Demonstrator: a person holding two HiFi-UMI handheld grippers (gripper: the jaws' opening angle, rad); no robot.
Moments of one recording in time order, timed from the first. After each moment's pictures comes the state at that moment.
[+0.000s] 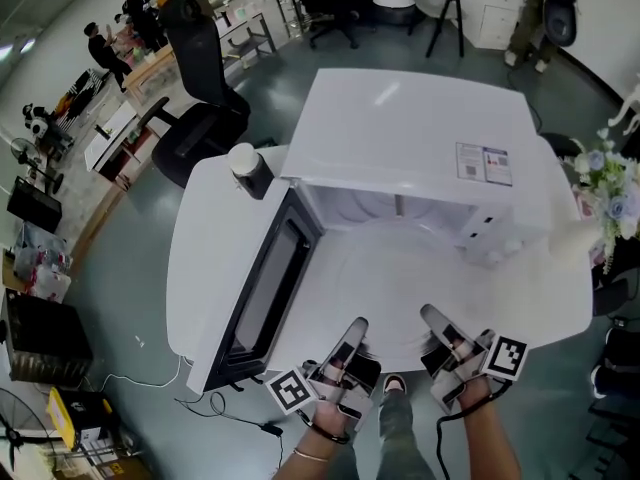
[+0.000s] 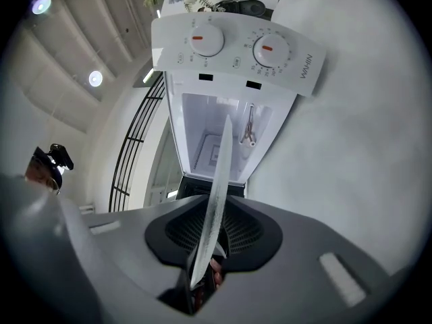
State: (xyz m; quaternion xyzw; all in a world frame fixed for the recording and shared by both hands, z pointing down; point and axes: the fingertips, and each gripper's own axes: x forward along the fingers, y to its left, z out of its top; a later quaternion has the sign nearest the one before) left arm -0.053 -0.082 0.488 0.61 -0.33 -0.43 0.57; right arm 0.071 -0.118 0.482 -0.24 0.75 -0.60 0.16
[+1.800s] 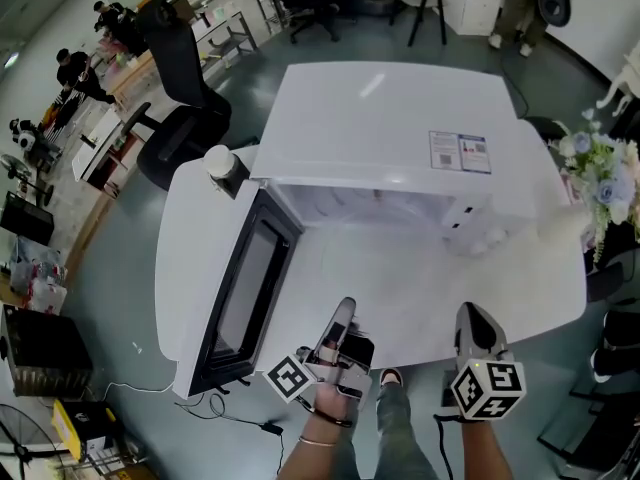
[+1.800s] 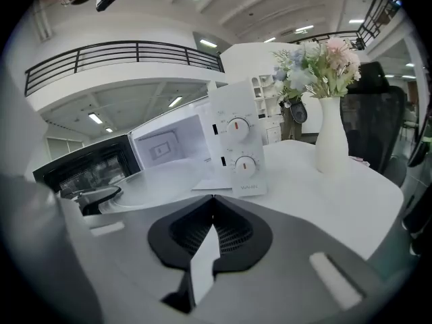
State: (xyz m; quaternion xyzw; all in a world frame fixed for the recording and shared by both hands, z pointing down) left arm -0.045 -0.114 0.499 0.60 -0.37 -0.44 0.56; right arm 0.174 -0.113 0.487 -0.59 0.76 -0.25 -0.11
